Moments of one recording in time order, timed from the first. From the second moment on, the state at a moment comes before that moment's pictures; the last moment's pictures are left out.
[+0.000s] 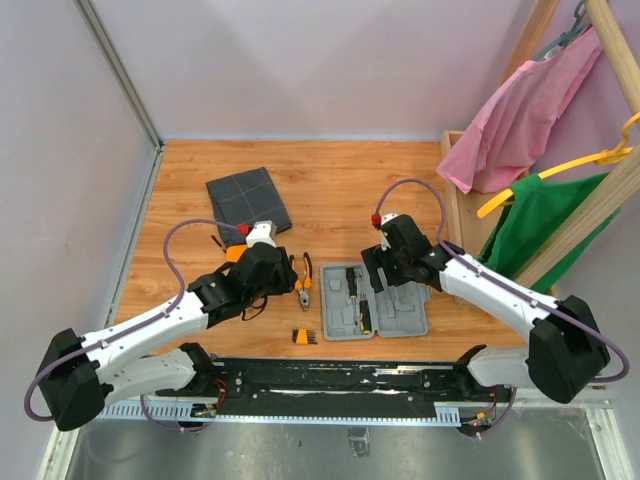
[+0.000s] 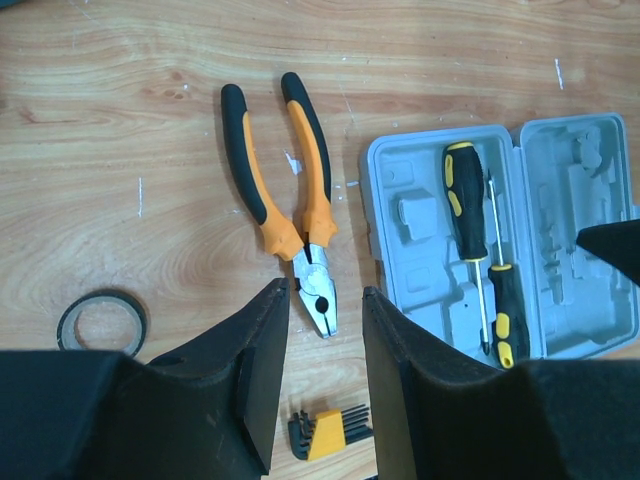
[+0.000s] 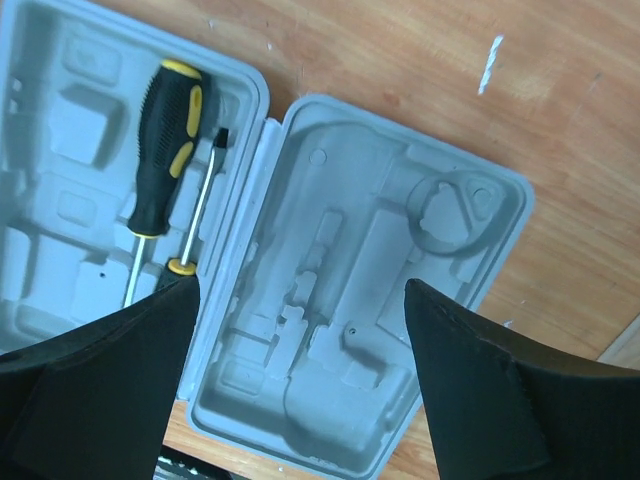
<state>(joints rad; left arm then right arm) -0.83 1.00 0.63 -0.31 -0.35 -0.75 0.65 1.26 0.83 -0.52 0.09 0.20</state>
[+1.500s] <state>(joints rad) -0.77 1.06 0.60 -0.29 -0.29 -0.75 0.68 1.54 0.87 -0.42 0.00 0.48</state>
